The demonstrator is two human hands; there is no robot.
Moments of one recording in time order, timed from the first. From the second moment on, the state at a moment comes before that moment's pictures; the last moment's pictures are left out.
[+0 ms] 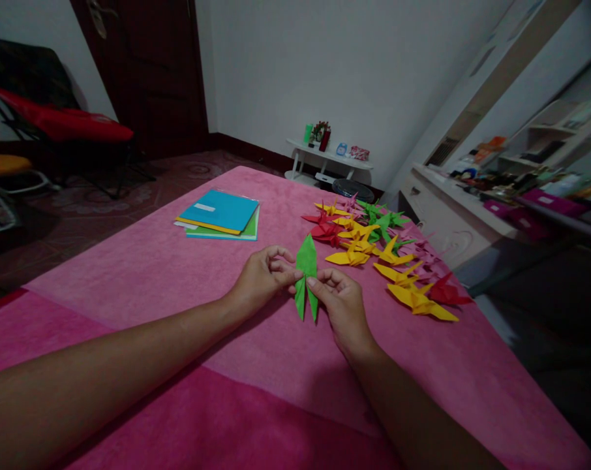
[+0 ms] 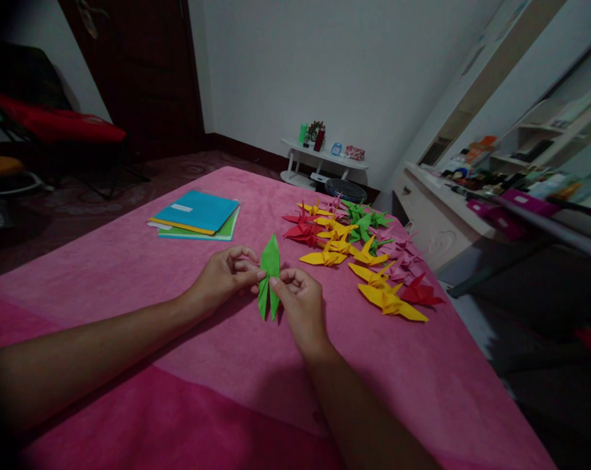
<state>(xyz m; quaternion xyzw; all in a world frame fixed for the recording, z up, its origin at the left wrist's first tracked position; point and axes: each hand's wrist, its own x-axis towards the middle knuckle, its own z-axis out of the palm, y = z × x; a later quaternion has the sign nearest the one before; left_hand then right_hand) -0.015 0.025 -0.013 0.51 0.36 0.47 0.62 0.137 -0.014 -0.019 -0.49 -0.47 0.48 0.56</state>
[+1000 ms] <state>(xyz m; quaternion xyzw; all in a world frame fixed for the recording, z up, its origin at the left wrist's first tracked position) 0.028 0.094 -0.021 0.56 0.42 0.49 0.51 0.149 0.065 -0.021 -0.58 -0.61 0.03 0.53</state>
